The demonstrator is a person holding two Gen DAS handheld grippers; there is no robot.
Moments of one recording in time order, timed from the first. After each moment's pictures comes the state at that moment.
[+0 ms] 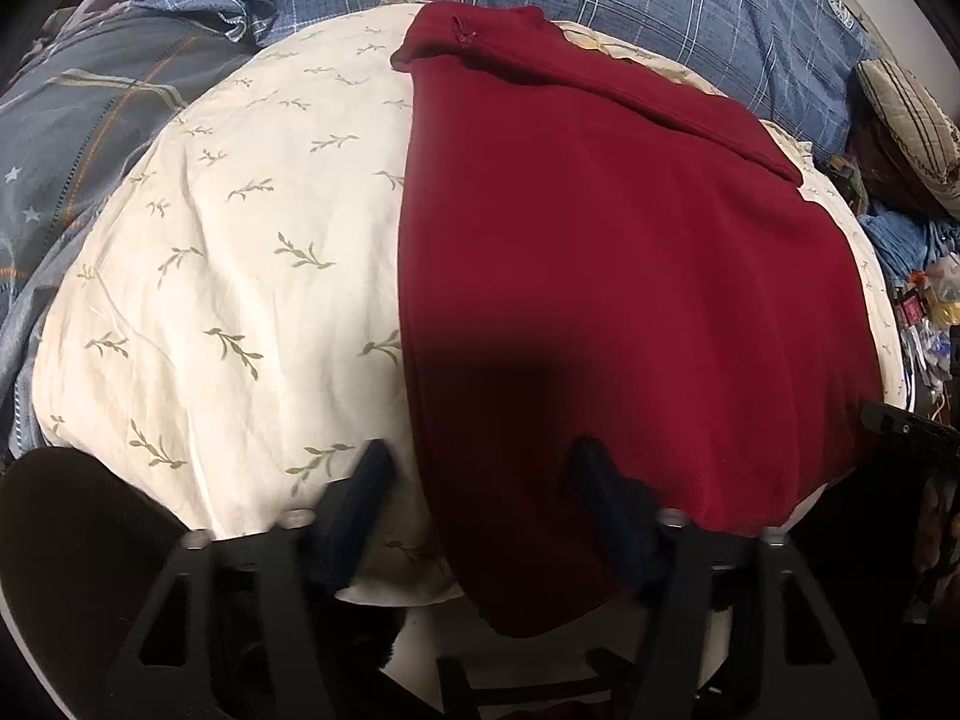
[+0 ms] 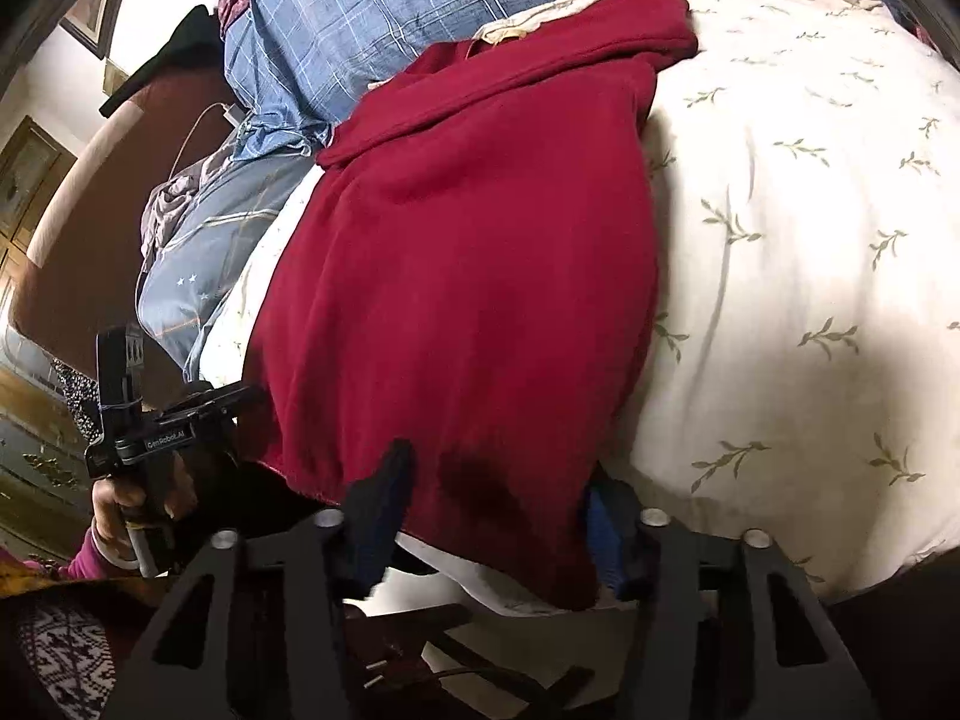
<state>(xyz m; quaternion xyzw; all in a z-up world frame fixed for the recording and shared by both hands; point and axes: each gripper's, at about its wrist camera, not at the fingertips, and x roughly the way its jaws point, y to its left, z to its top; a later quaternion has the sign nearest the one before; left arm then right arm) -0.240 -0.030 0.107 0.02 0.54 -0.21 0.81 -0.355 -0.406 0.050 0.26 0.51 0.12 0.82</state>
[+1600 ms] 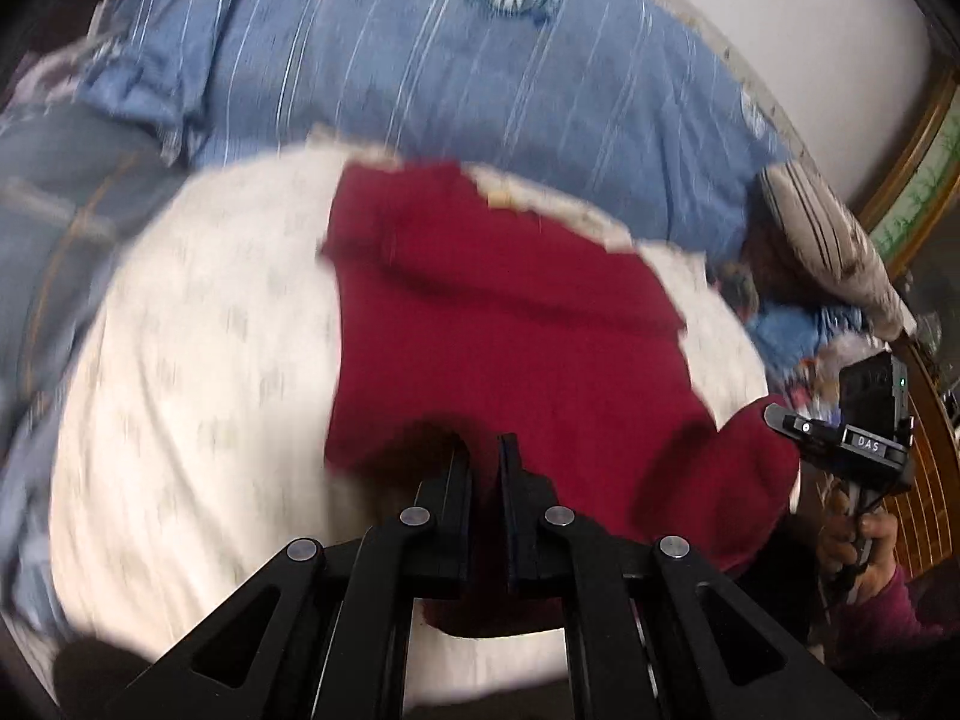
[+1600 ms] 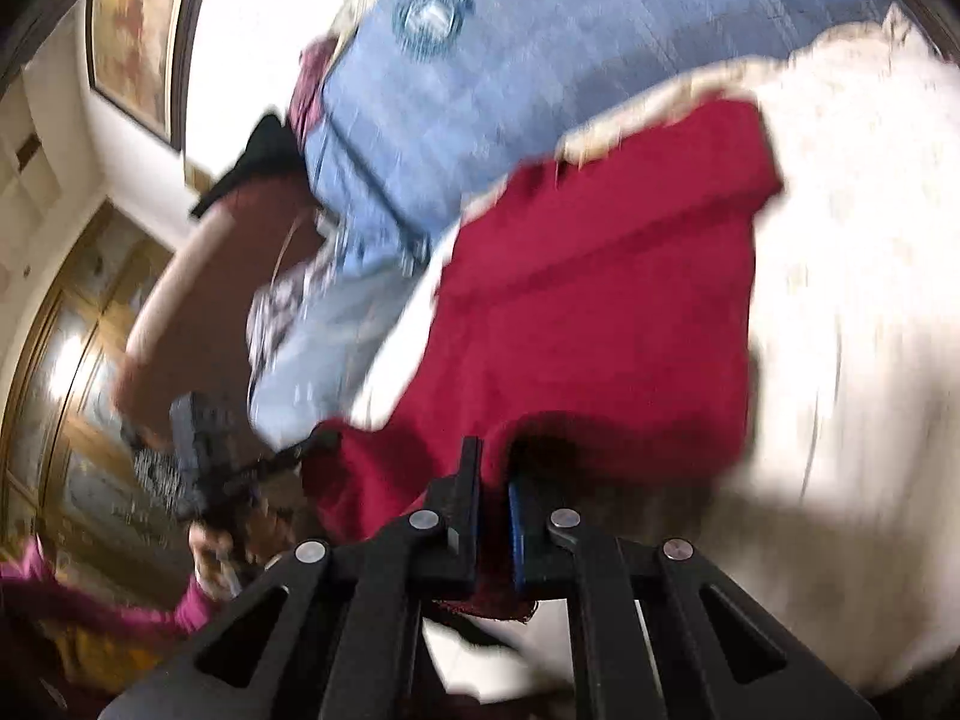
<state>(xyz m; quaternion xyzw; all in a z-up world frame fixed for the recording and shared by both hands) -0.164 -0.004 0.193 -0.08 0.44 -0.33 0.83 -0.301 -0.440 0.121 0.36 0.37 0.17 0.84</state>
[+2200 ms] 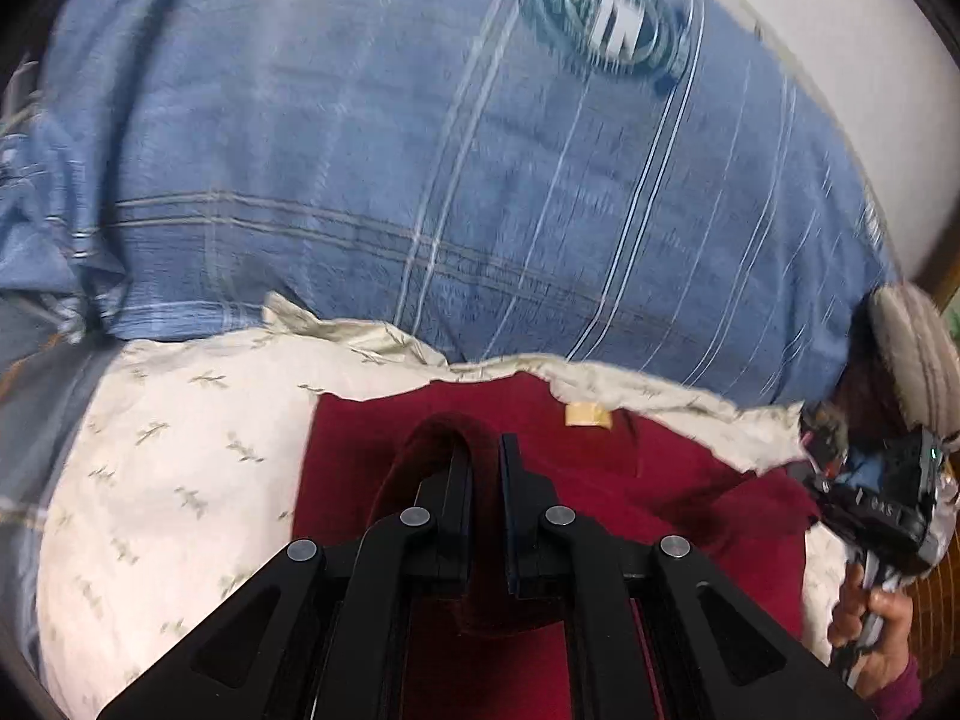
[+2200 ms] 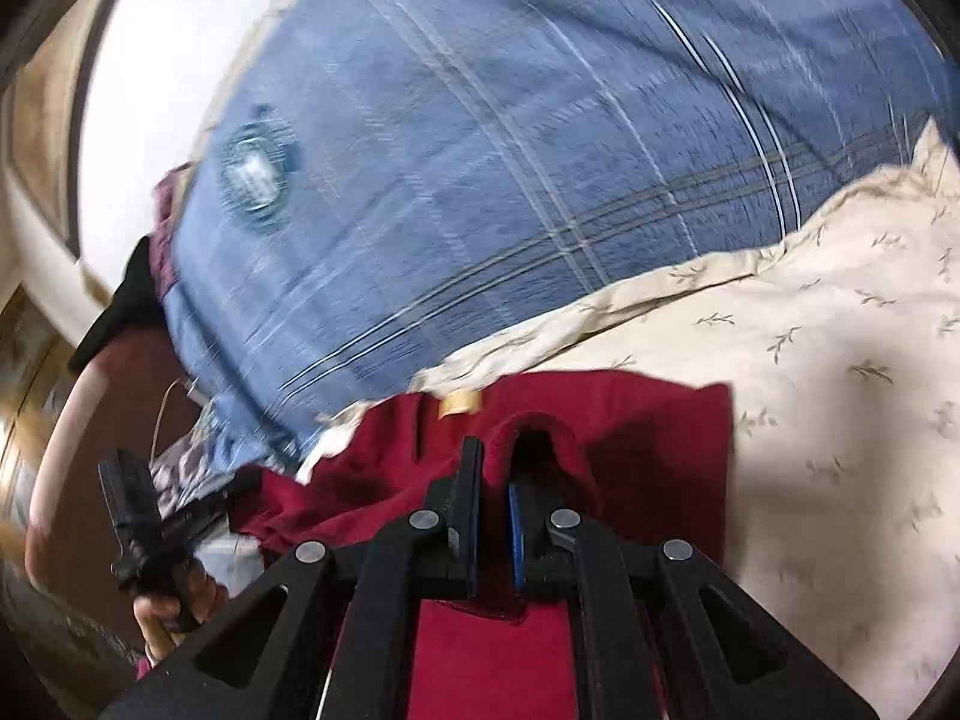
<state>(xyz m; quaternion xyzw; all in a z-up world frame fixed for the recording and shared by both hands) 0.075 -0.144 0.149 -0.08 0.42 -0.26 0.87 -0.095 -0.543 0.094 0.37 0.35 0.04 0.86</state>
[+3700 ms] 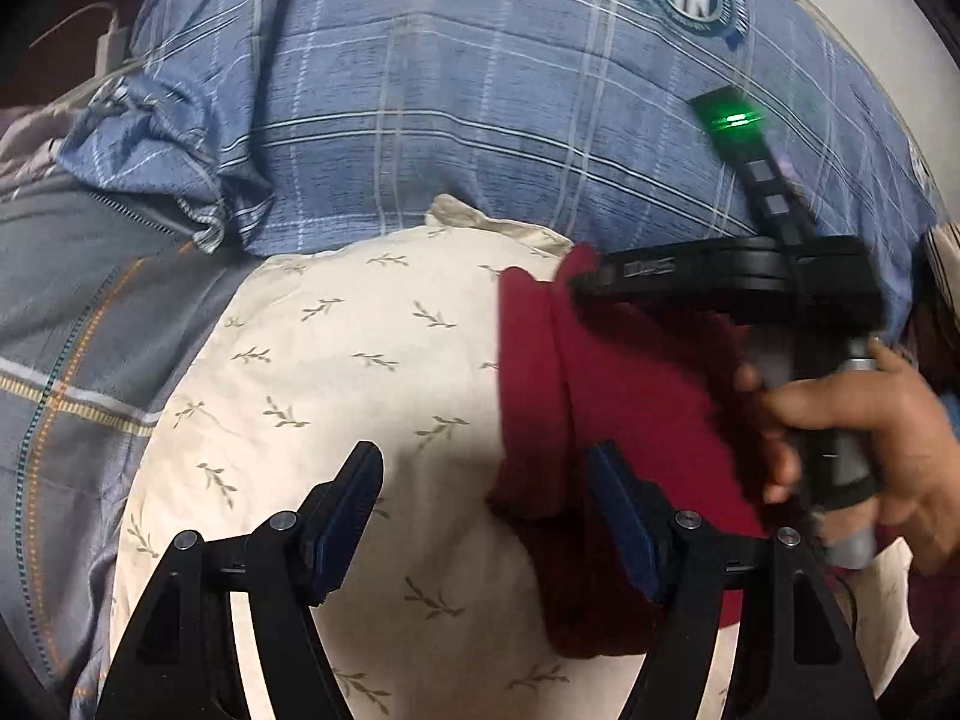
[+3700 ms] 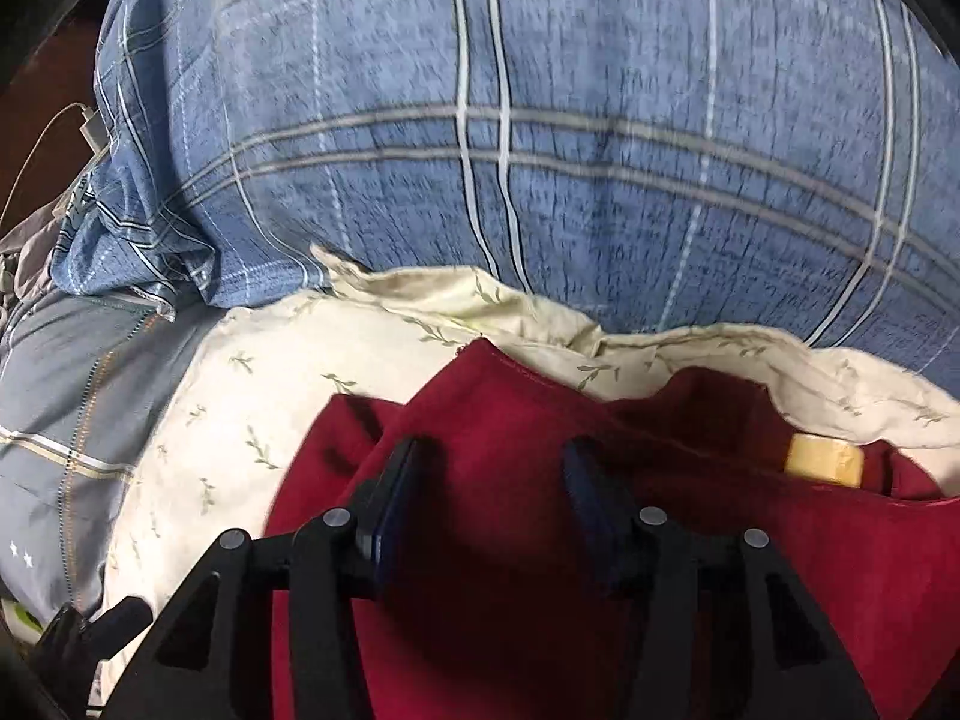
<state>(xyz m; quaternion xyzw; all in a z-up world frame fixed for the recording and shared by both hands) 0.046 -0.073 0.079 -0.04 0.42 -0.19 0.89 0.093 -0.285 0.067 0.09 0.52 0.04 0.85</state>
